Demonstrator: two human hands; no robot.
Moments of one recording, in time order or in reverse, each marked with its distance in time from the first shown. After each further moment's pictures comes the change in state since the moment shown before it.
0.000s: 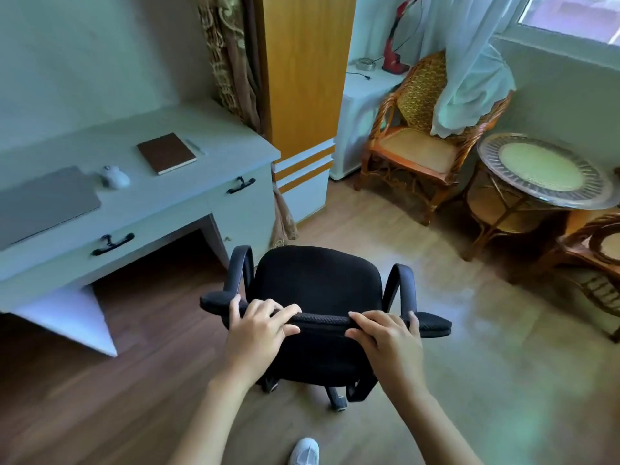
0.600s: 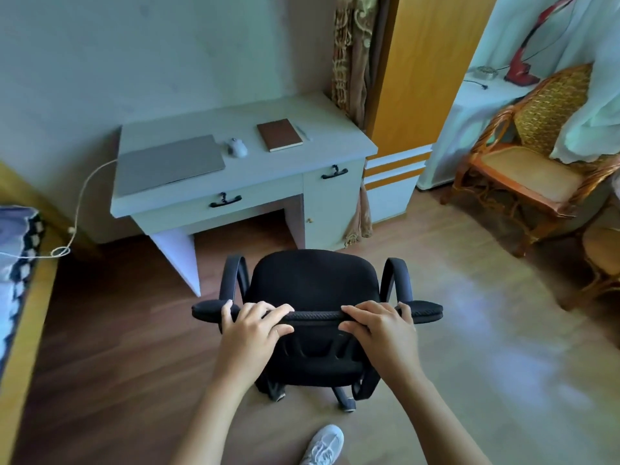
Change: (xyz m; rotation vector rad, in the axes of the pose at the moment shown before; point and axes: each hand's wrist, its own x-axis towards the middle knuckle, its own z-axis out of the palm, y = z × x) left_hand -0.148 -0.037 -0.054 0.105 0.100 -0.393; right_hand -0.037 -0.092 0.027 0.092 -0.240 -0.351
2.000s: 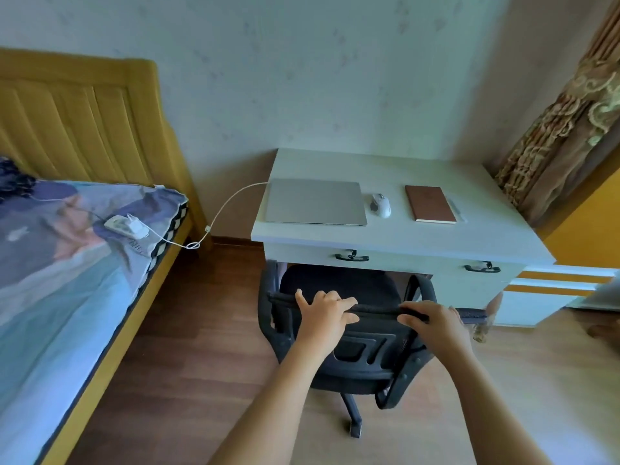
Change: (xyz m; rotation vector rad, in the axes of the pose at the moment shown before) left_hand 0.156 -0.212 -0.032 -0.163 -0.119 -0.408; right_hand 0.278 -0.162 0.106 0.083 -0.342 -0.064
